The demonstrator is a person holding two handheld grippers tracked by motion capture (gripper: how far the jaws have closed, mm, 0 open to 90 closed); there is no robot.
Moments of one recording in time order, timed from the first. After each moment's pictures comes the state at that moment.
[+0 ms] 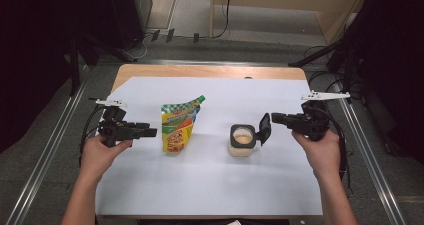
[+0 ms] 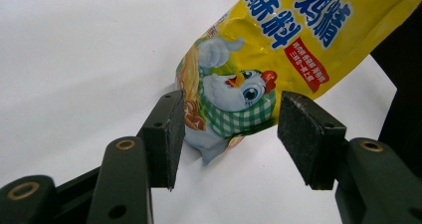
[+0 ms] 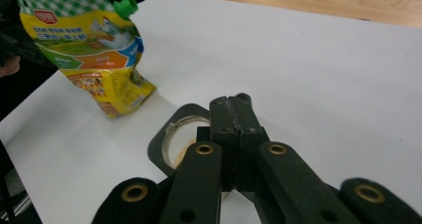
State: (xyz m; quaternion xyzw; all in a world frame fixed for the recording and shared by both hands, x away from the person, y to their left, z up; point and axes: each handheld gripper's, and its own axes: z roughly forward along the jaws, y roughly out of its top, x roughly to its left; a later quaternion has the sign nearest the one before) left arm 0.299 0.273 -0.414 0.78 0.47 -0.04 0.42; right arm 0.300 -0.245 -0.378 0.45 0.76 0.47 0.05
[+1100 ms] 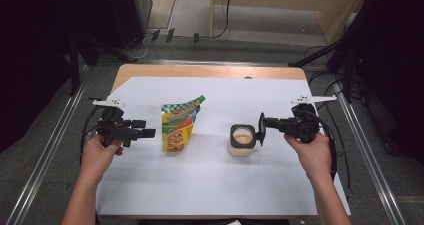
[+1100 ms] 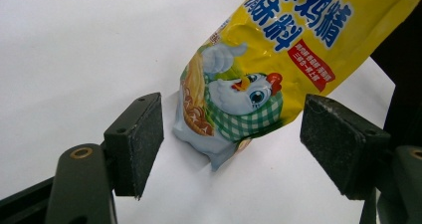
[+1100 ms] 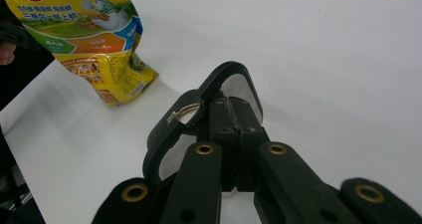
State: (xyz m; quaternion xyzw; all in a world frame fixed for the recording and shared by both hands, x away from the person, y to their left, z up) left arm 0.302 0.281 -0.419 0.78 0.44 -0.03 0.44; right arm 0.305 -0.231 -0.397 0.45 0.77 0.46 0.02
